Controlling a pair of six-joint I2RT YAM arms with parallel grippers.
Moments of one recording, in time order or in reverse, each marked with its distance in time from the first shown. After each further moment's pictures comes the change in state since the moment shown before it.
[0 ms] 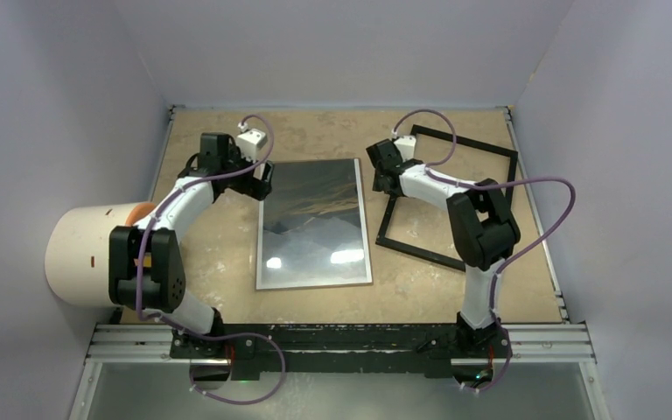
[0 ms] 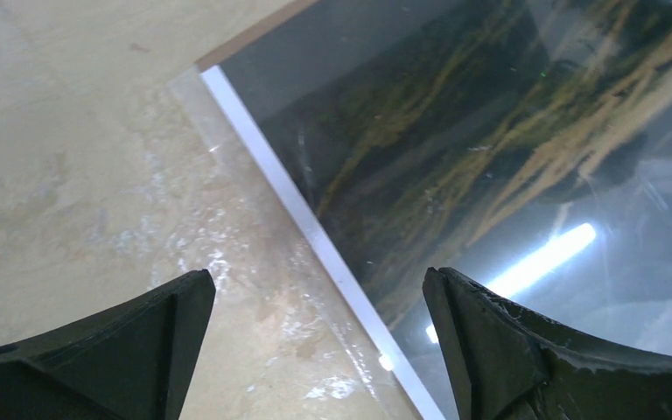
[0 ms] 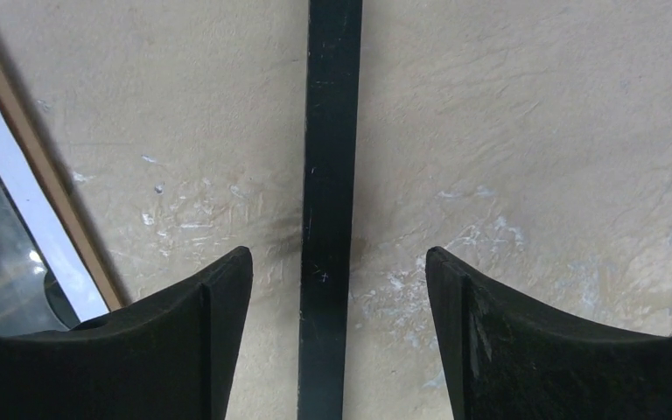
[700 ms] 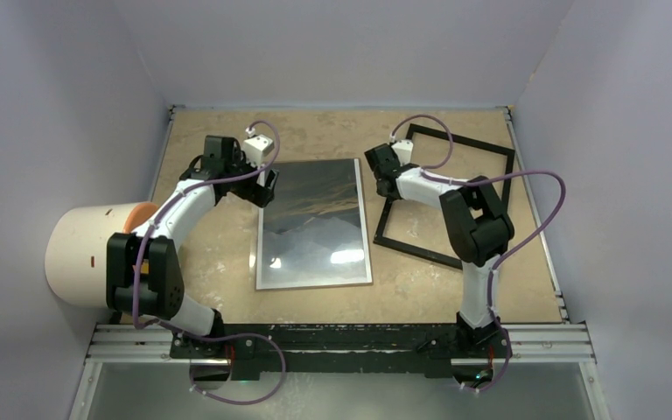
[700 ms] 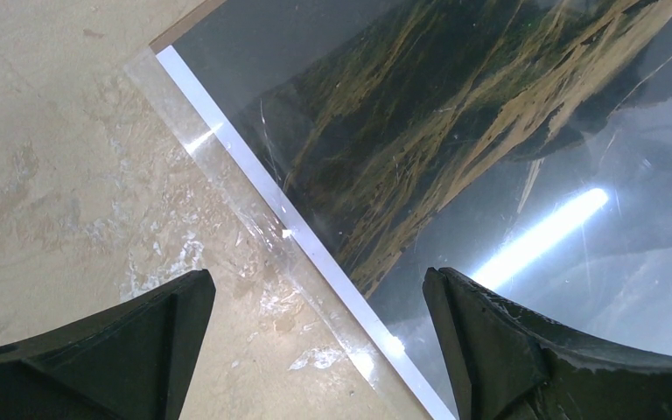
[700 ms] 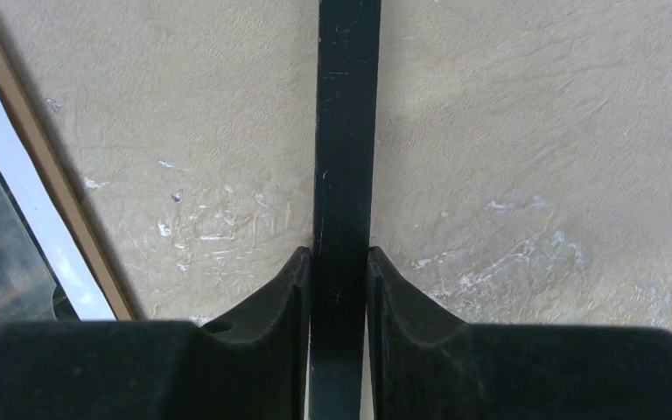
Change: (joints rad) left arm -0.060 -0.047 -0.006 -0.094 -0.004 0.058; right arm 0.003 0.063 -0.016 0.074 -0.054 0.019
